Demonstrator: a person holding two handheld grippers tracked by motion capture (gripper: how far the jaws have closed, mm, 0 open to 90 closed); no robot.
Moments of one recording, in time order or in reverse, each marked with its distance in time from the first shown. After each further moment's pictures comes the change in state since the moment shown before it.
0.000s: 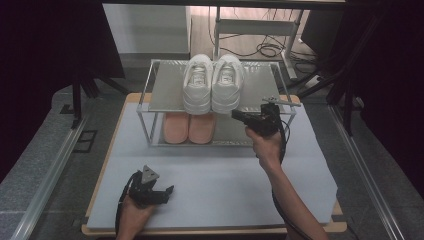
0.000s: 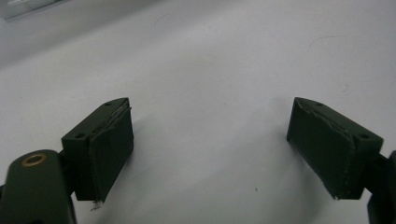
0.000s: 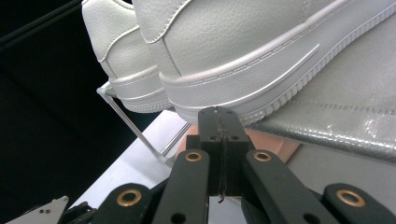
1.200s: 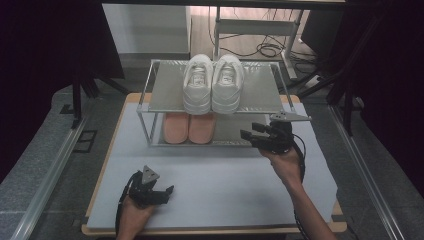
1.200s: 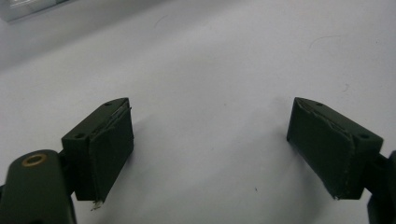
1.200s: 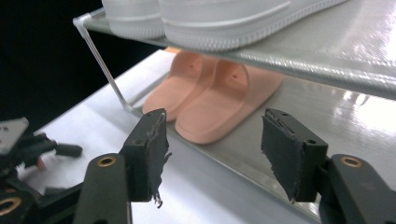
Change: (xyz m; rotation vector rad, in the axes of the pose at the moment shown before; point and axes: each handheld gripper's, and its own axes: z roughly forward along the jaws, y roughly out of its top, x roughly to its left) left arm -0.001 0.000 0.000 -0.006 0.008 0.001; right arm 0.006 -0.025 -0.046 0.103 -0.119 -0.244
